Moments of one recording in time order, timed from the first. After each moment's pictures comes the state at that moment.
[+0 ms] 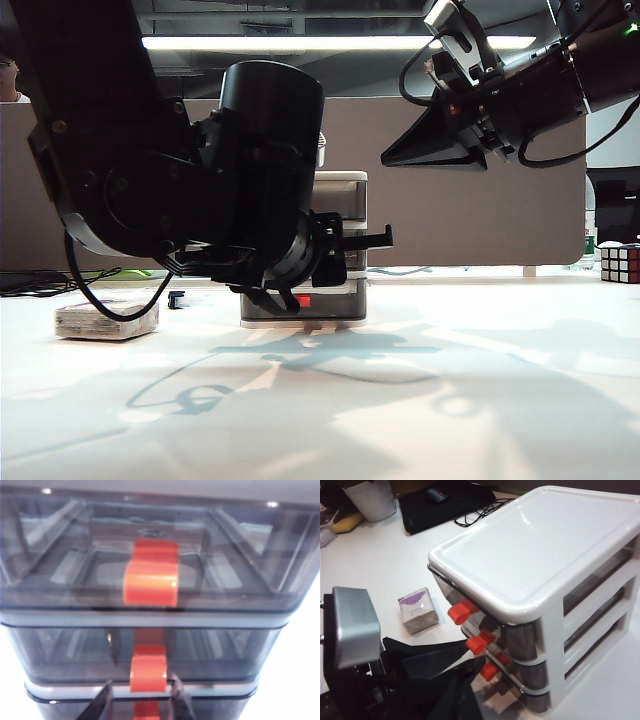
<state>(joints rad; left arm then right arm) -0.87 2.03 0.82 1.06 -0.79 -0.19 0.31 1.49 0.78 0.38 -0.60 0.02</state>
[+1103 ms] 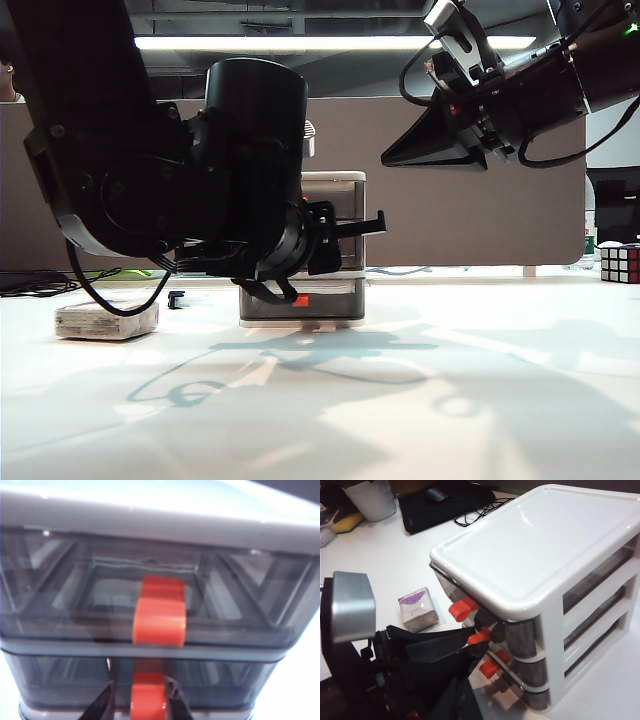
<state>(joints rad) -0.84 2.04 0.82 1.12 -0.74 -0.19 0.31 1.49 0.78 0.38 -0.60 0.02</state>
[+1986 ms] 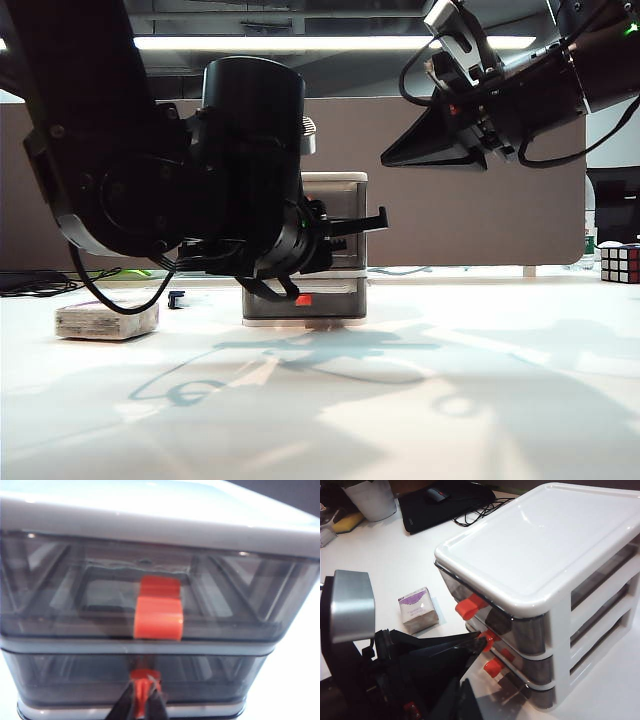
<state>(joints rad) -0.84 2.04 0.82 1.13 -0.71 -0.19 0.31 1.49 0.78 0.38 -0.60 0.02</state>
